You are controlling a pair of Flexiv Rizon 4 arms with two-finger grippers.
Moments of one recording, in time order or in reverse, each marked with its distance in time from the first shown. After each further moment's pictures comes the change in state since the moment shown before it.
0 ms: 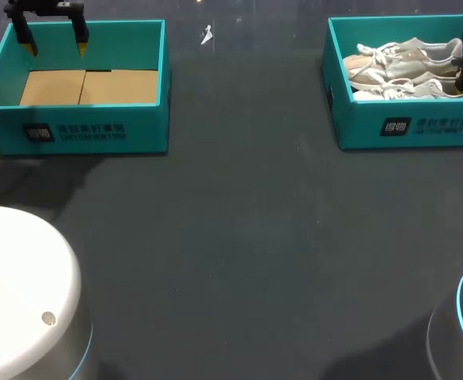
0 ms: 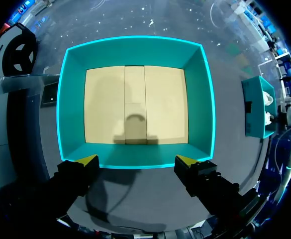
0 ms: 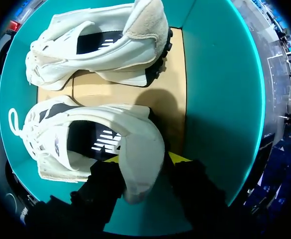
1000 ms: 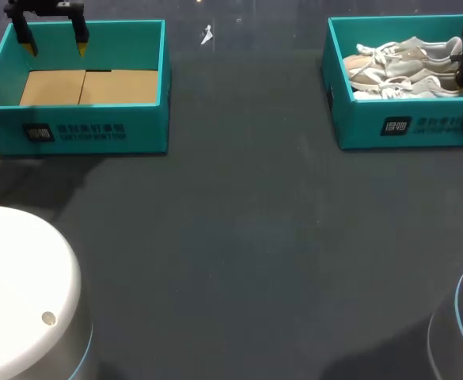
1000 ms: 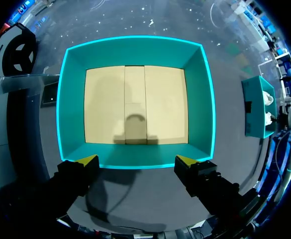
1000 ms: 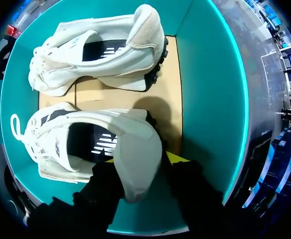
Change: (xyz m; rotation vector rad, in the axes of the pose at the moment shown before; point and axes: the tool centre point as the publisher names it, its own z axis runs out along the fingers) left arm 0.000 0.000 0.000 0.000 0.000 0.000; right arm 0.003 0.001 -0.015 -0.052 -0.042 0.042
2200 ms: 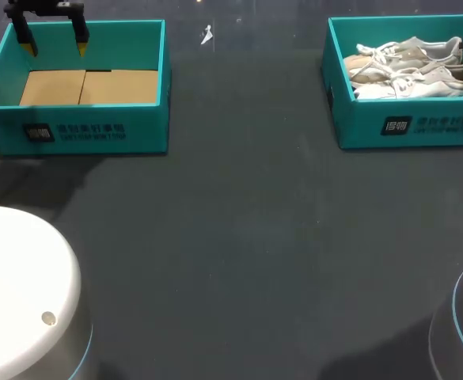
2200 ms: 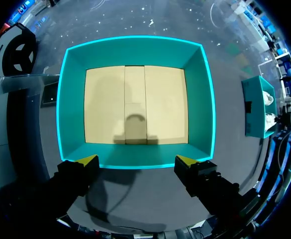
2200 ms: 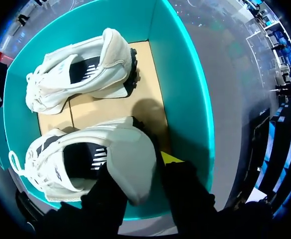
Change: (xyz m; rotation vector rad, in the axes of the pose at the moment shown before) left arm 0.000 0.000 0.000 0.000 0.000 0.000; right arm -0.014 0.001 -0.027 -0.002 -0.028 0.175
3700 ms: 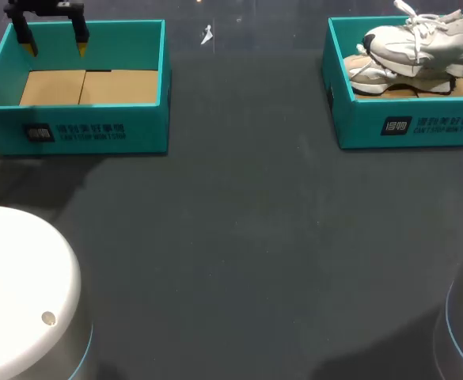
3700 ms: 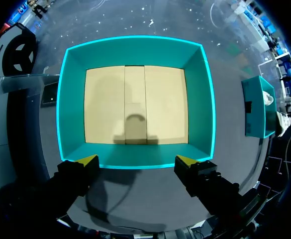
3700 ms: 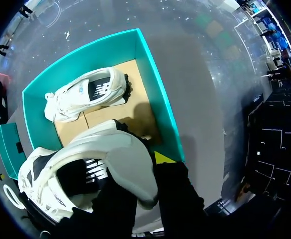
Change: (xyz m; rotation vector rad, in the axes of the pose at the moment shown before) left arm 0.000 0.000 0.000 0.000 0.000 0.000; right arm -0.005 0.000 -0.105 0.021 -0.037 0.119
